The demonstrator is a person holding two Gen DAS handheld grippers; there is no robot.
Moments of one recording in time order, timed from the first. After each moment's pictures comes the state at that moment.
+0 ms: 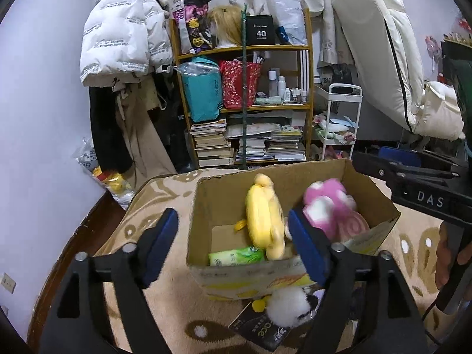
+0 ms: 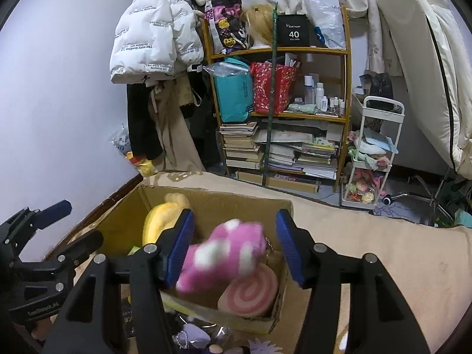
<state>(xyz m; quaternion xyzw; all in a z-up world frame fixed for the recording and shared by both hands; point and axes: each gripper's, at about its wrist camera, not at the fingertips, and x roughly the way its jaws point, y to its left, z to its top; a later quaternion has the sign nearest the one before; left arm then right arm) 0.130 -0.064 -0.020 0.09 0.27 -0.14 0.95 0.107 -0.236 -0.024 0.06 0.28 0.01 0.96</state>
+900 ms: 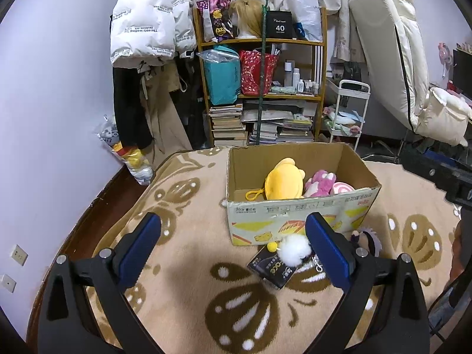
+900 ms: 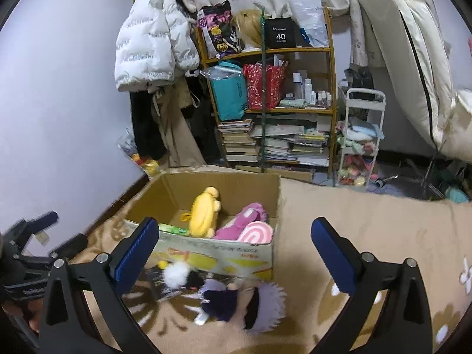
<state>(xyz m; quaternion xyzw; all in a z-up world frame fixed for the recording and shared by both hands) 0.059 -0.015 0.011 0.07 0.31 -0.11 0.94 0.018 -0.240 0.010 0.10 0.28 0.00 0.95</state>
